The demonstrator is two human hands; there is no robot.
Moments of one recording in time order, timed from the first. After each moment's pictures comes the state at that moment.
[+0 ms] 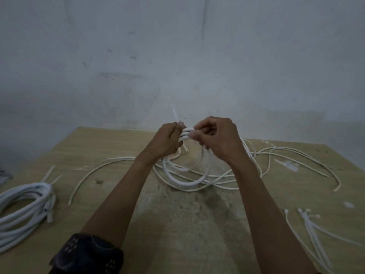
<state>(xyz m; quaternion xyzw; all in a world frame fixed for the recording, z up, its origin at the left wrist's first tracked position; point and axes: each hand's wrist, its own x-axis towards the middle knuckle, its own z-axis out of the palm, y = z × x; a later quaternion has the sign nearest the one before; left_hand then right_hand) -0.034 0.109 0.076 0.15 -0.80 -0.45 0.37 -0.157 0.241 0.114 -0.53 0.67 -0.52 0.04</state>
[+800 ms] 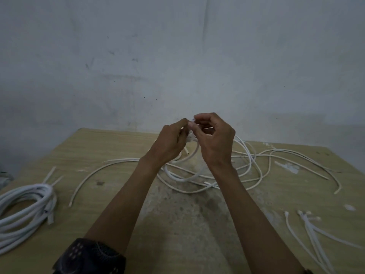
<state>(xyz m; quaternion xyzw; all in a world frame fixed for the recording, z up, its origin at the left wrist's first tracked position) -0.035 0.115 0.081 0.11 -0.86 -0.22 0.44 -0.125 0.230 0.104 -0.49 0.58 -0.65 -0.11</state>
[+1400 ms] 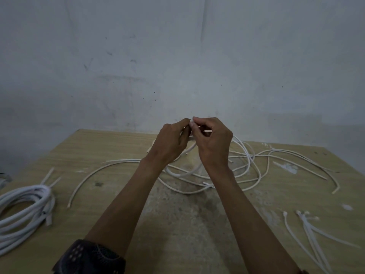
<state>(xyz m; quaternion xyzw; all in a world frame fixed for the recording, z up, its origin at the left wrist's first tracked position) -0.042 0.119 0.083 0.10 -0.85 -0.17 0.48 -0.126 0.224 0.097 -0.47 0.59 -0.63 -0.18</state>
